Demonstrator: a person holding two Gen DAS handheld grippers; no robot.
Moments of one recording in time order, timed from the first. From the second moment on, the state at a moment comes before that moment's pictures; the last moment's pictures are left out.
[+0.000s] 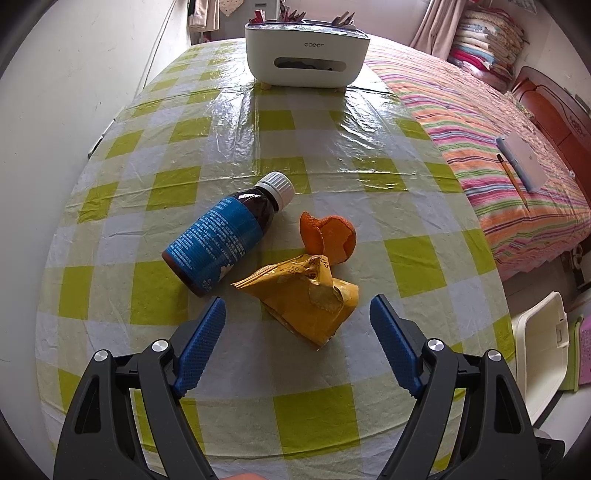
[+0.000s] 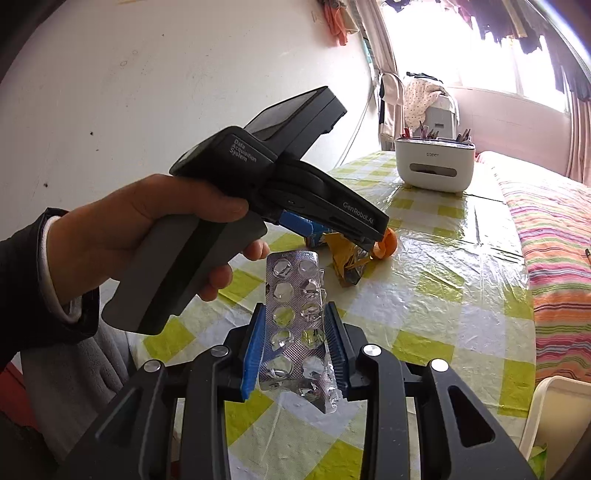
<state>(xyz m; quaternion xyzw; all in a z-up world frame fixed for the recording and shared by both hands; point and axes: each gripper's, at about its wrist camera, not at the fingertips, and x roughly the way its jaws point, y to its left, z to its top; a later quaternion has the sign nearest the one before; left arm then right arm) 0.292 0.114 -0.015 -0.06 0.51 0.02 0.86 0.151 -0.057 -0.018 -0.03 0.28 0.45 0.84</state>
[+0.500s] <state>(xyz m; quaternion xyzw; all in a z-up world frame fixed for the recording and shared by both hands) 0.320 0.138 -0.034 -0.11 0.52 0.06 0.84 0.158 -0.084 -0.010 0.04 0.28 0.42 0.86</state>
